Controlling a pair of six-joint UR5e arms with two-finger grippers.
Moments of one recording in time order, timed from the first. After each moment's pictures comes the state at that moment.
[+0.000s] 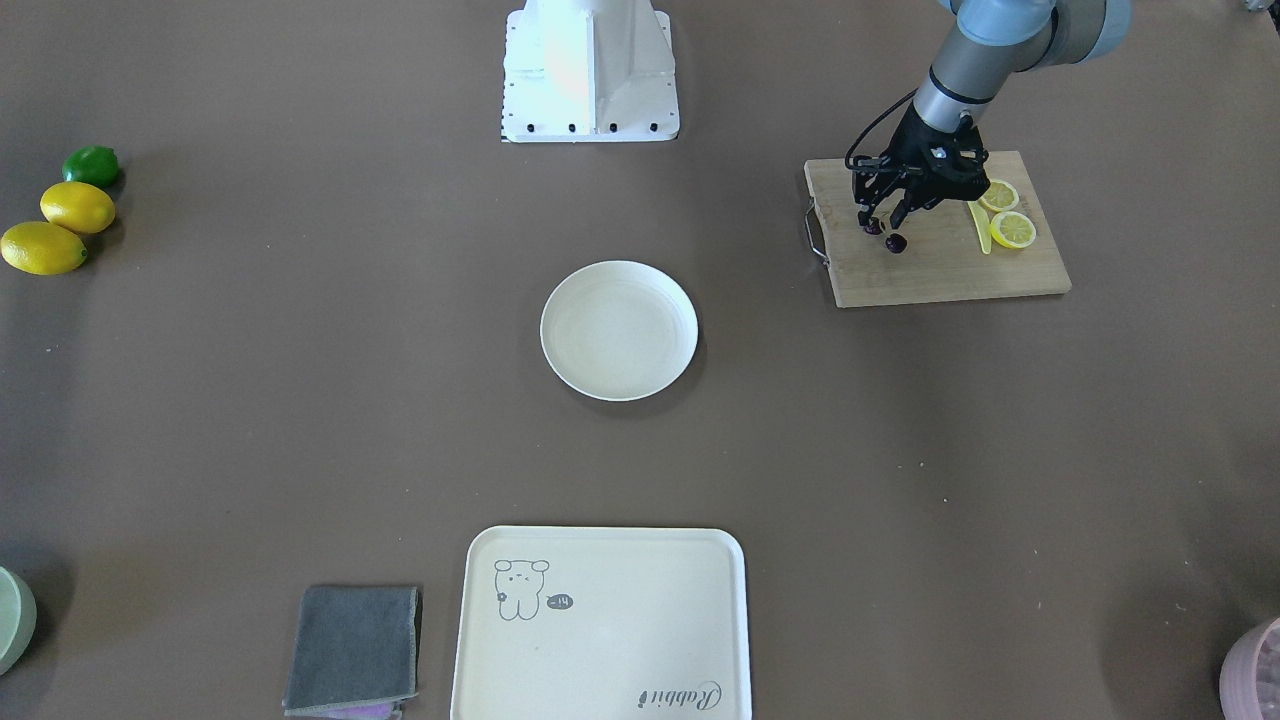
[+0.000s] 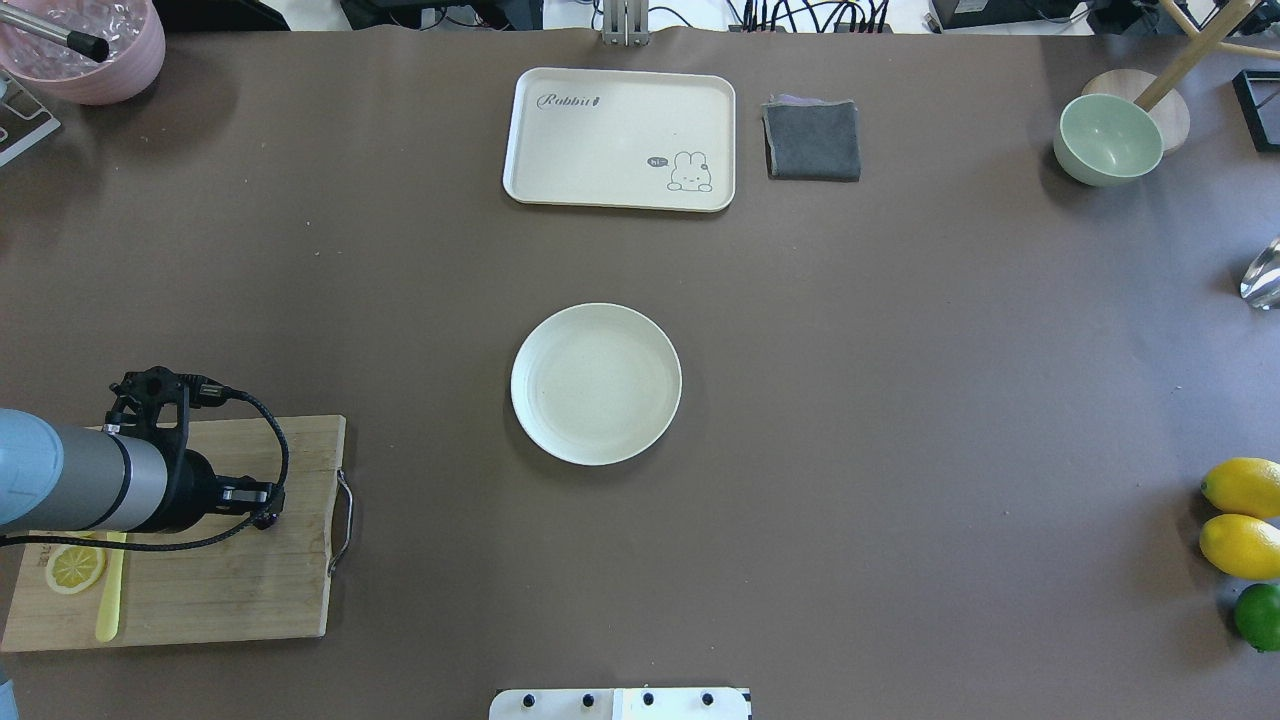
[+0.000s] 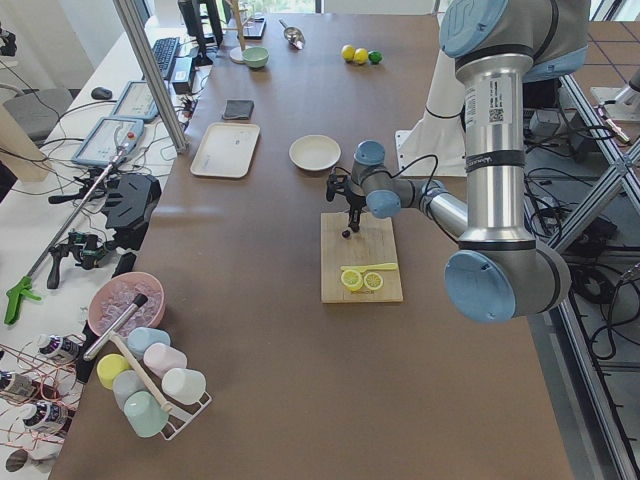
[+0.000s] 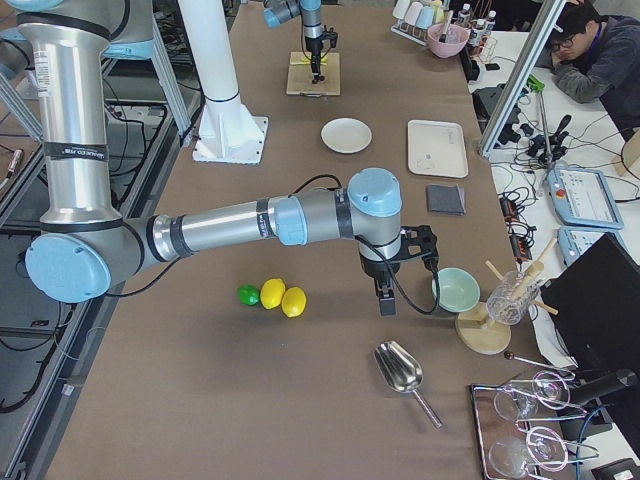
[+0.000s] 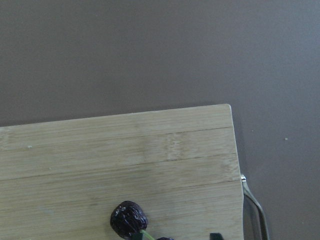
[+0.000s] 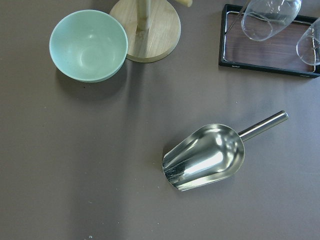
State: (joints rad) left arm -0.47 -1.45 -2.05 -2.08 -1.82 -1.20; right arm 1.62 -1.55 1.79 -1.59 2.27 0.01
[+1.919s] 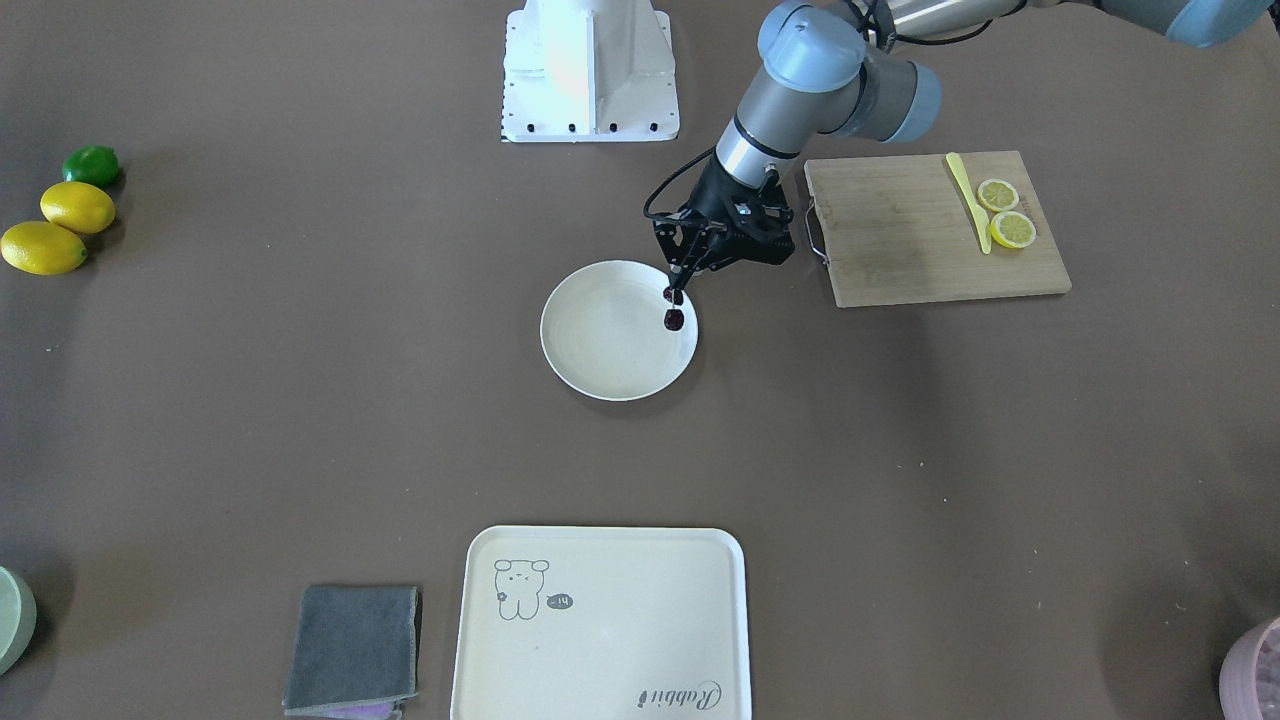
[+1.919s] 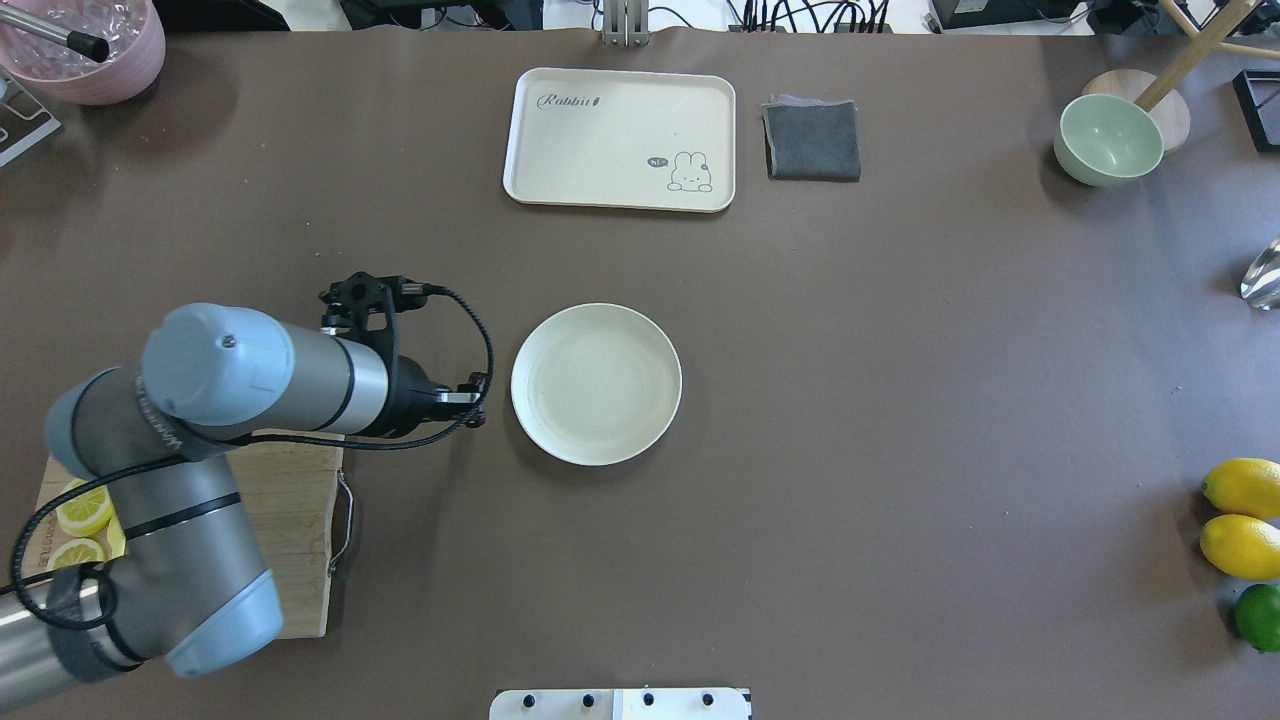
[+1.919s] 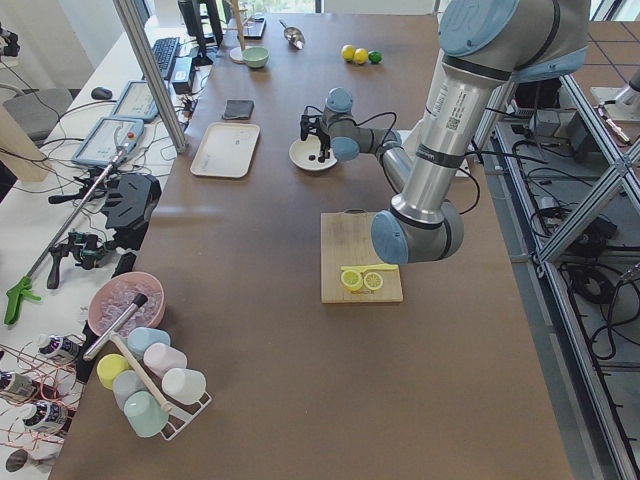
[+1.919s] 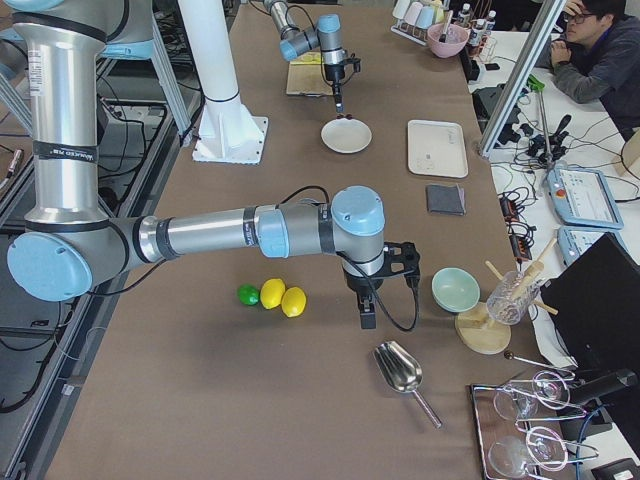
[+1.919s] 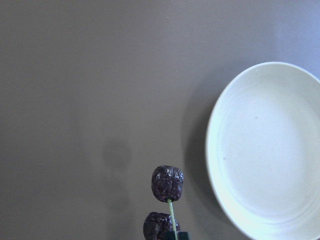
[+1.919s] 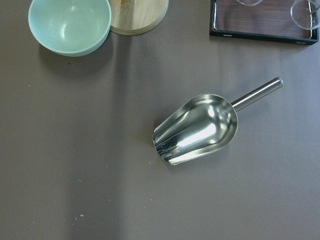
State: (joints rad) left arm -0.50 -2.08 -1.73 -2.05 -1.82 -1.38; right arm 1.63 -1.63 1.80 -1.59 2.28 0.01
